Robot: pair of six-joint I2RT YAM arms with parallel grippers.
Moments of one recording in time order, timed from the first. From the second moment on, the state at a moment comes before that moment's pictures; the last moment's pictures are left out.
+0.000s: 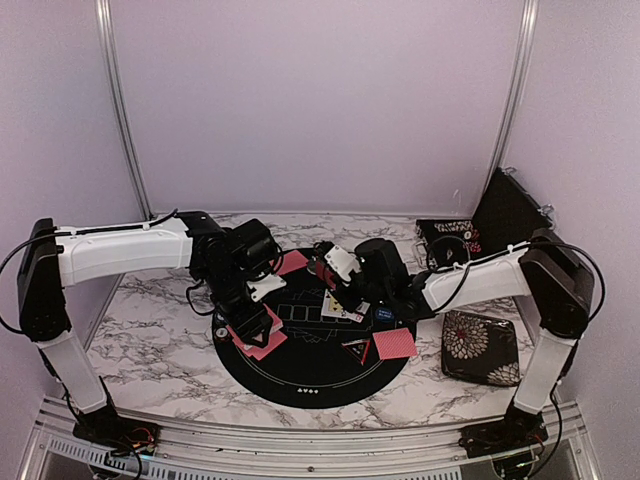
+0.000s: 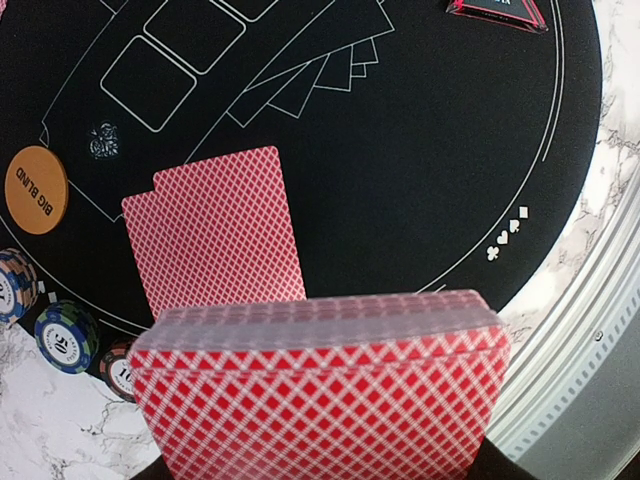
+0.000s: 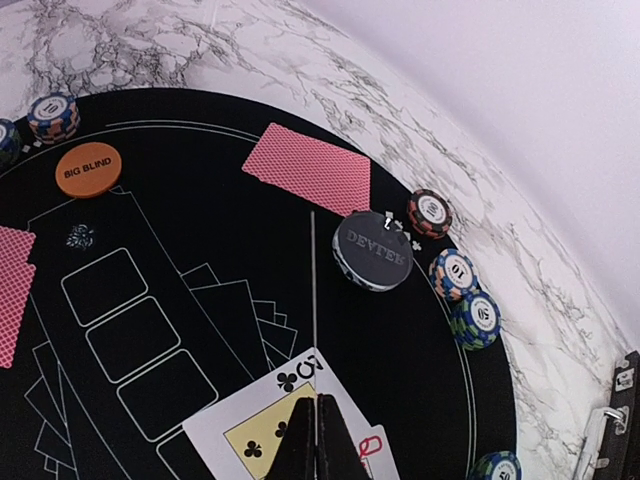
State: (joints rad) left arm -0.87 1.73 1.38 -1.05 0.15 0.01; right arm 0.84 1.81 1.00 0.29 0.19 -0.24
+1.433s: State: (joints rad) left arm -0.86 1.73 1.38 -1.05 0.15 0.01; right arm 0.92 1.95 1.02 0.32 0.17 -0.34
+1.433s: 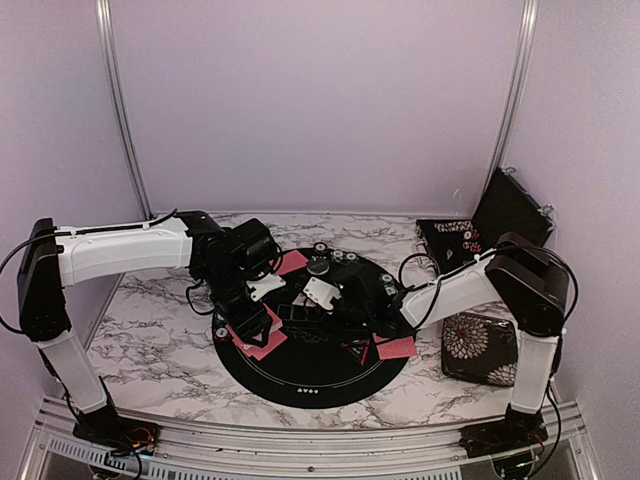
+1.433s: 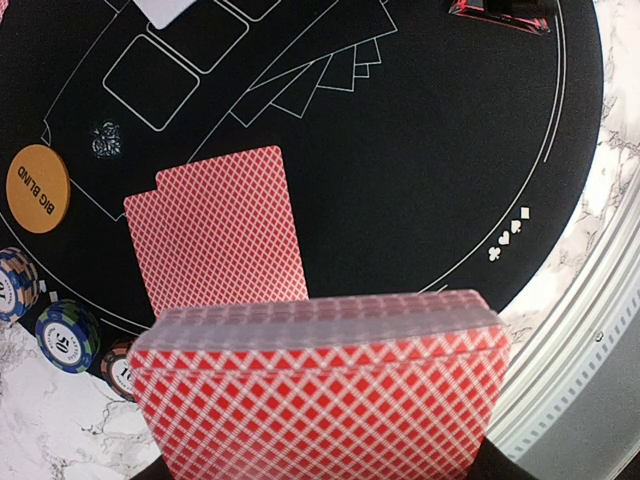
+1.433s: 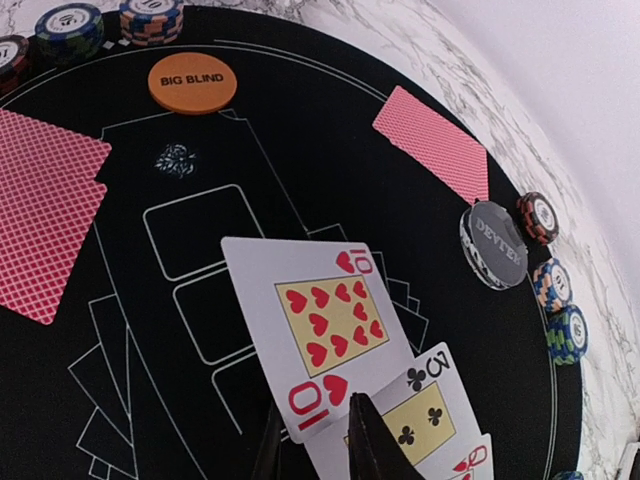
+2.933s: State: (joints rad) left arm -0.86 1.73 1.38 -1.05 0.15 0.01; right arm 0.83 1.56 0.92 -0.20 -0.06 0.35
